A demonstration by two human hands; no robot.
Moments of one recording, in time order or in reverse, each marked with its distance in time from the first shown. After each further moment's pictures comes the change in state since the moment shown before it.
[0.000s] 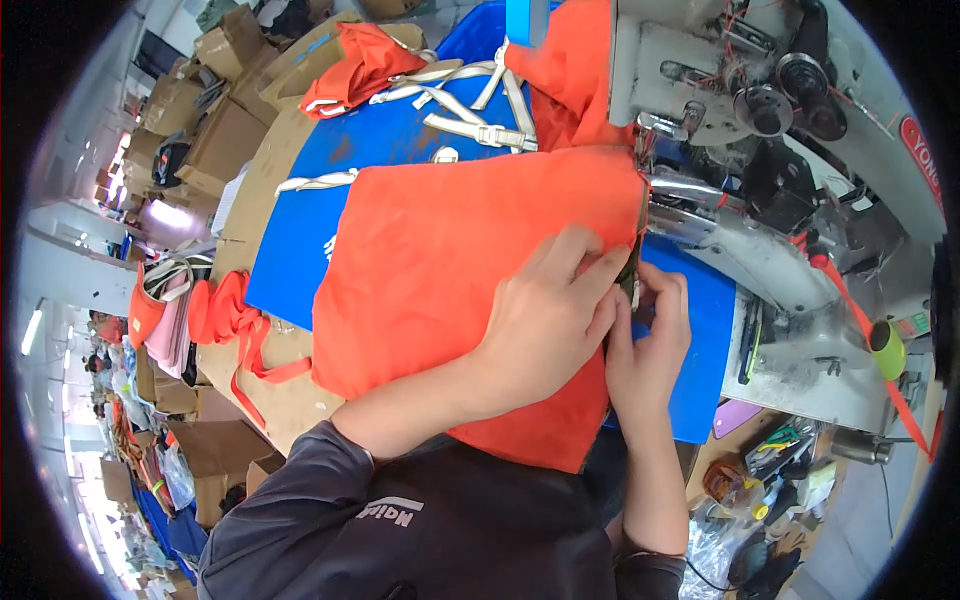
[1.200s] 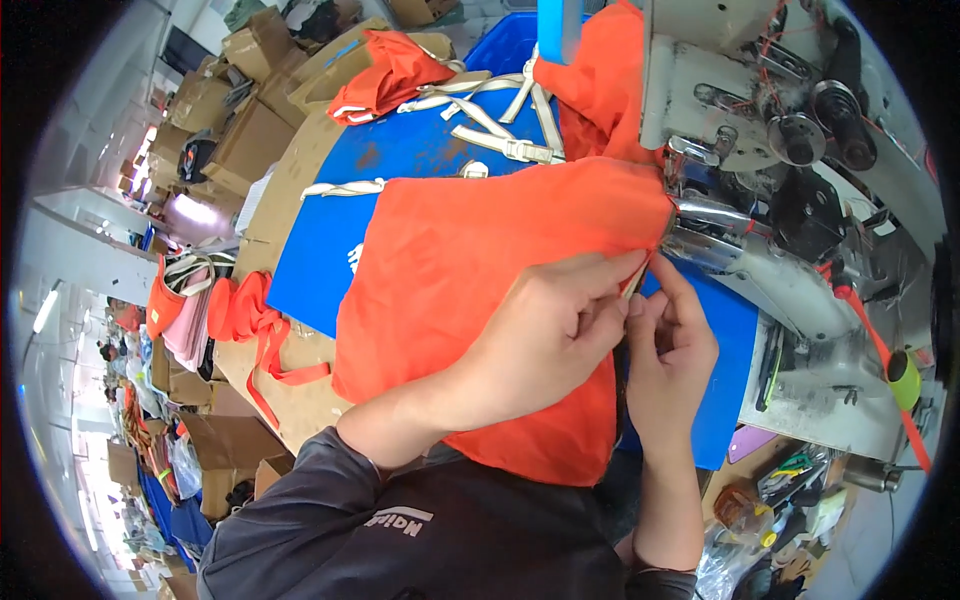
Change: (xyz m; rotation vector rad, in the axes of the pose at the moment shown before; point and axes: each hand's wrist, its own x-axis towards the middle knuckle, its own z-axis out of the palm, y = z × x) left_hand 0.009 0.003 -0.034 -0.573 -0.230 -0.384; right_hand 0.011 -0.019 0.002 0.478 -0.127 0.273
